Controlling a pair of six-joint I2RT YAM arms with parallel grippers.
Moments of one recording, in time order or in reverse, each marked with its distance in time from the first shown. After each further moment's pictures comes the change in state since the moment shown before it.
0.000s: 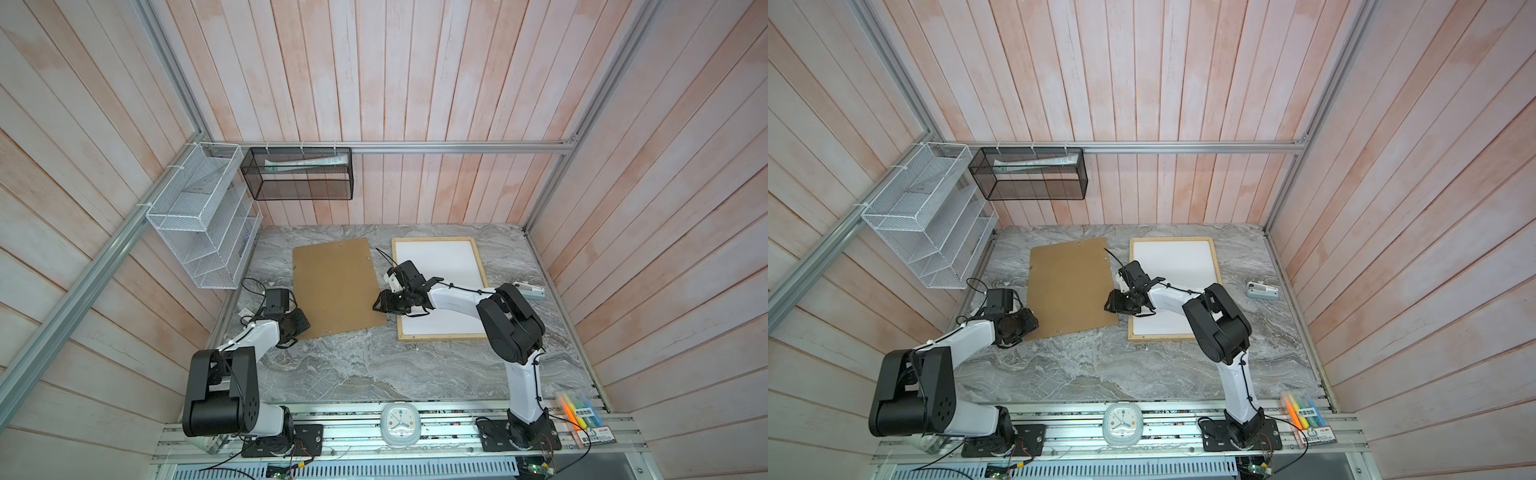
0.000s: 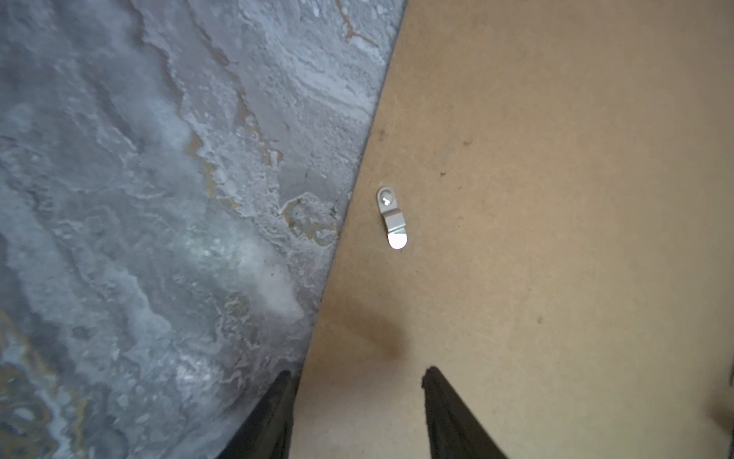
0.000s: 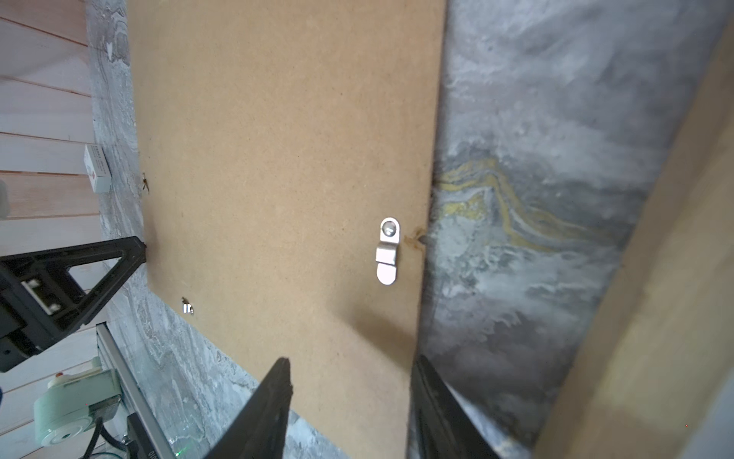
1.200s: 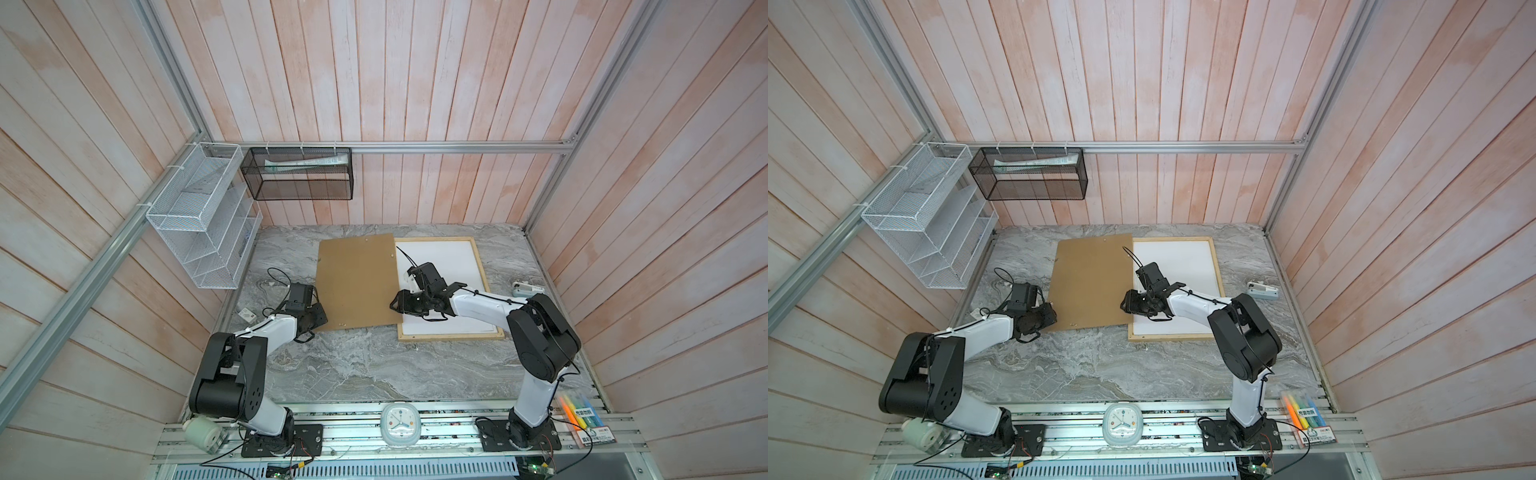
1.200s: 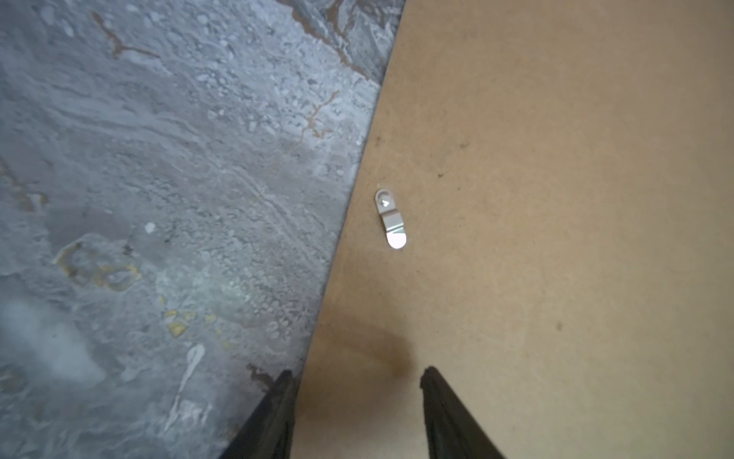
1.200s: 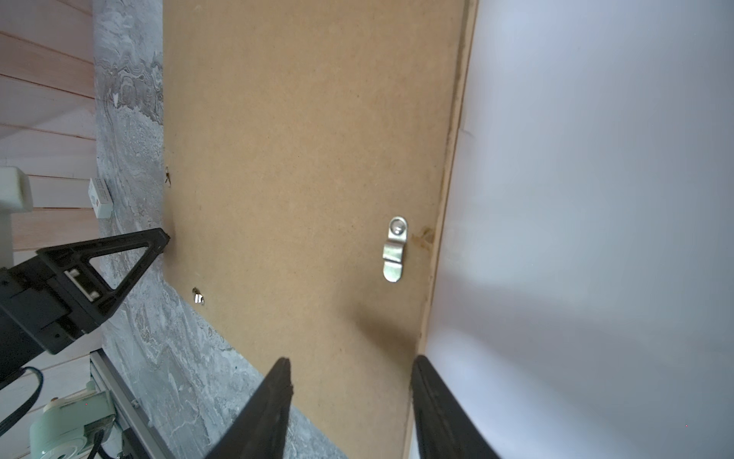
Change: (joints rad) left arm -0.203 0.100 0.048 0.120 -0.067 -0.031; right arm -0.051 -0.225 -0.227 0.037 0.089 0.027
